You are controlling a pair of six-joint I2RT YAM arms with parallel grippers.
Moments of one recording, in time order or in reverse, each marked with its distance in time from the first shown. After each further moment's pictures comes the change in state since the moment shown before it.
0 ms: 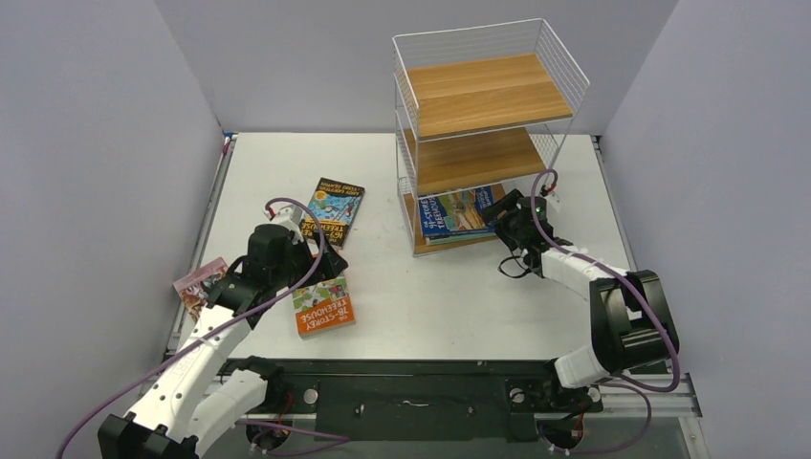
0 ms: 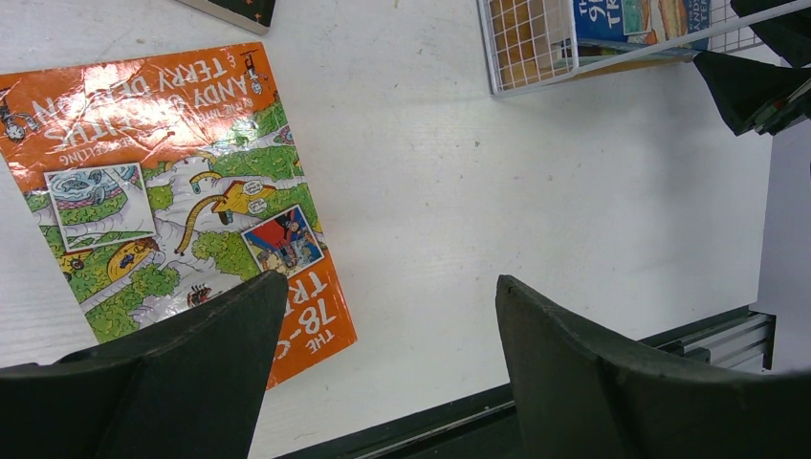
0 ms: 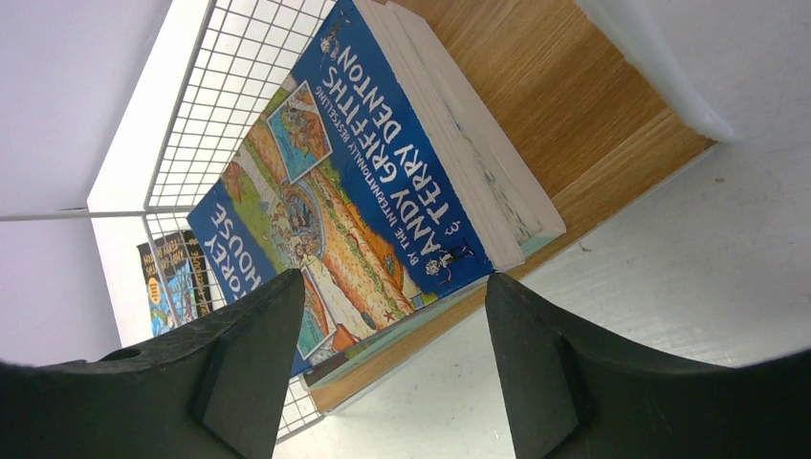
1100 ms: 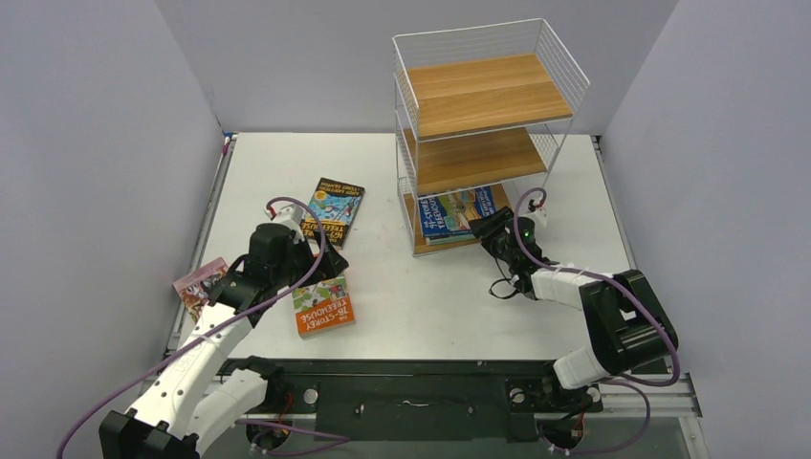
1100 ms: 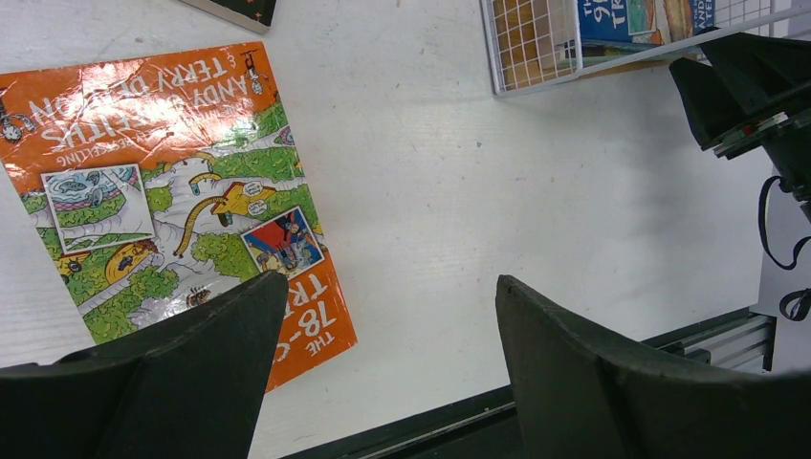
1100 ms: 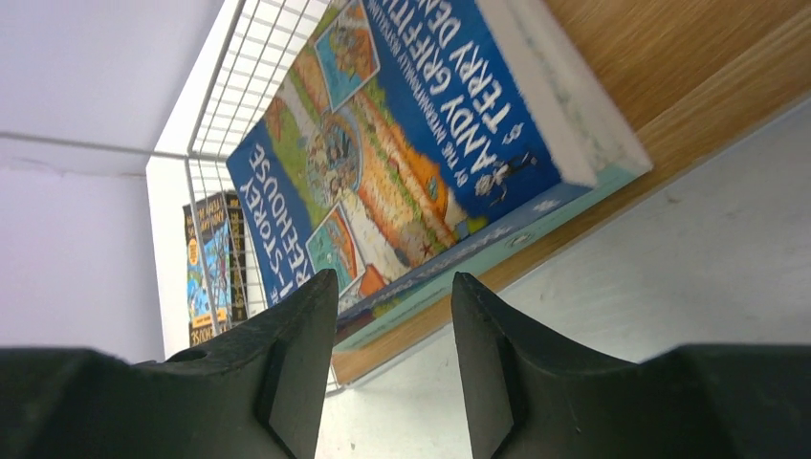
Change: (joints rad) left arm 0.000 0.016 0.000 0.008 0.000 -0.003; right arm 0.118 -0.001 -0.184 0.323 0.034 0.057
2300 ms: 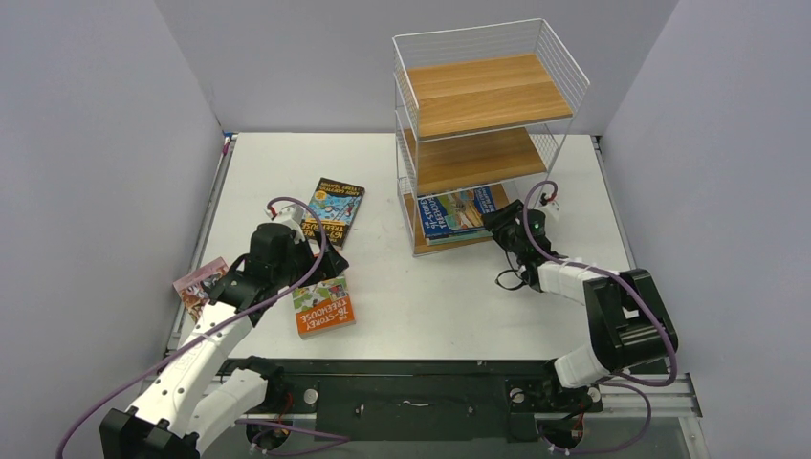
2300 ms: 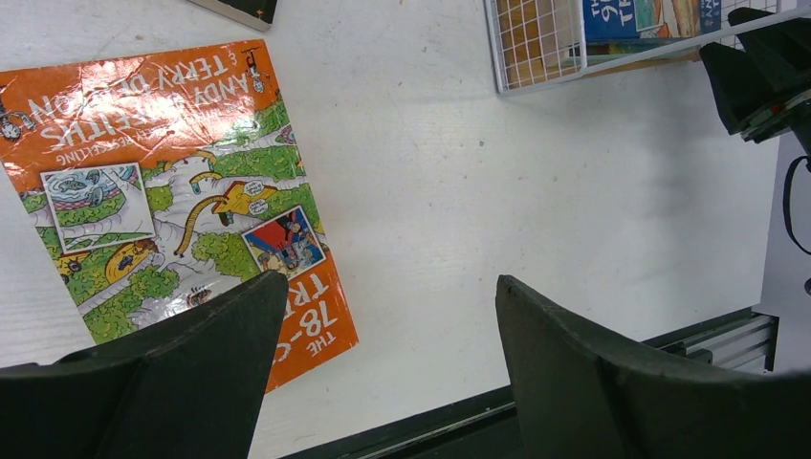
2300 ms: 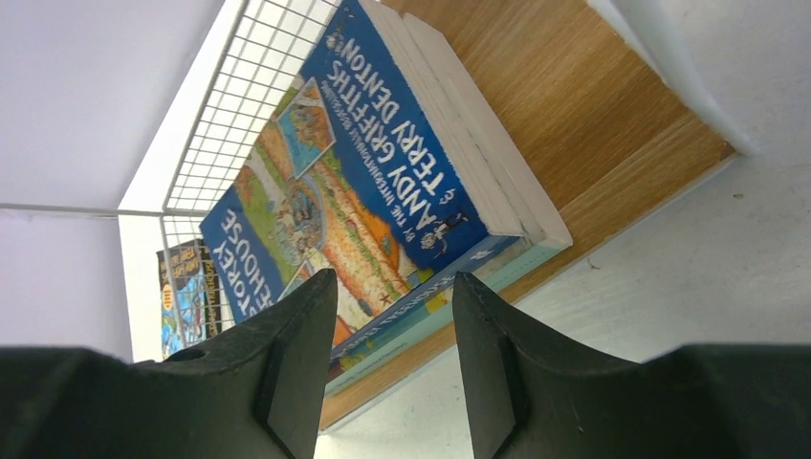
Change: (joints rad) left arm 0.000 0.005 0.000 0.000 0.000 0.000; right arm -0.098 0.032 0.054 -0.045 0.003 -0.055
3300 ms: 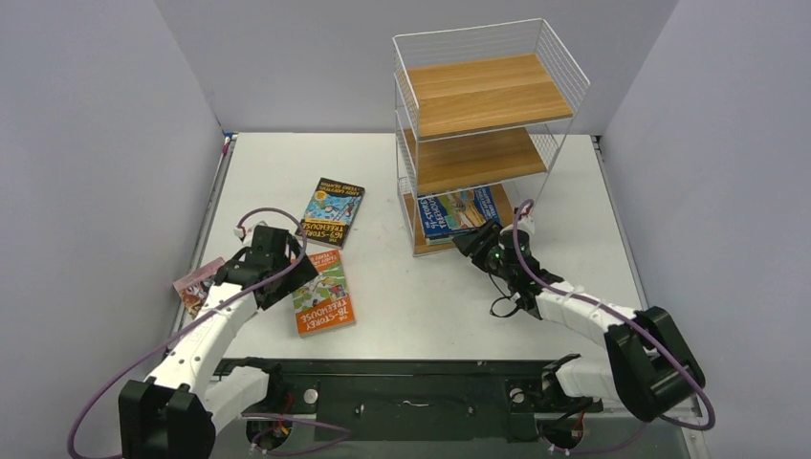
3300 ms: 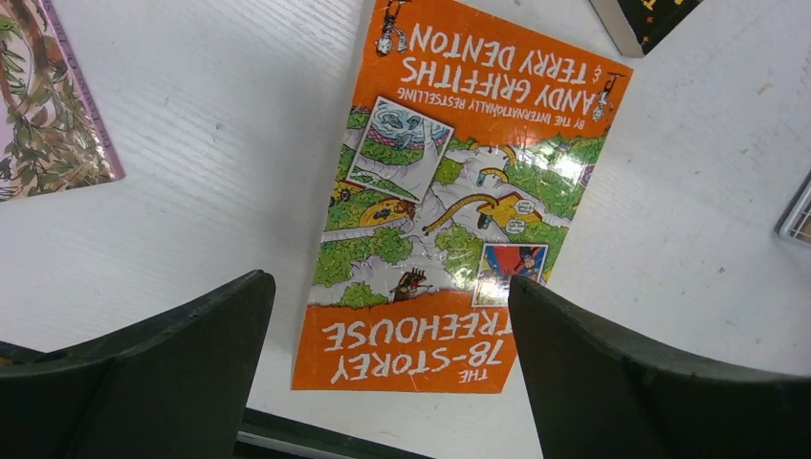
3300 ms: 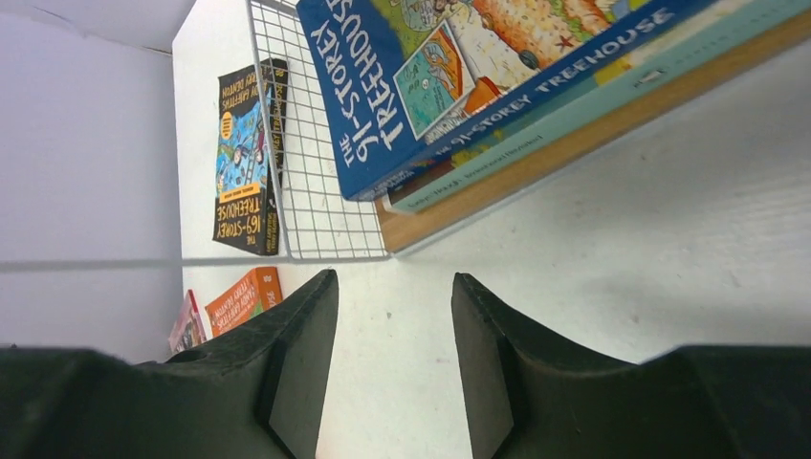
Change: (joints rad) left arm 0.120 0.132 0.002 -0.237 -0.315 -0.158; right arm 0.230 -0.209 -0.093 -0.094 -0.059 0.039
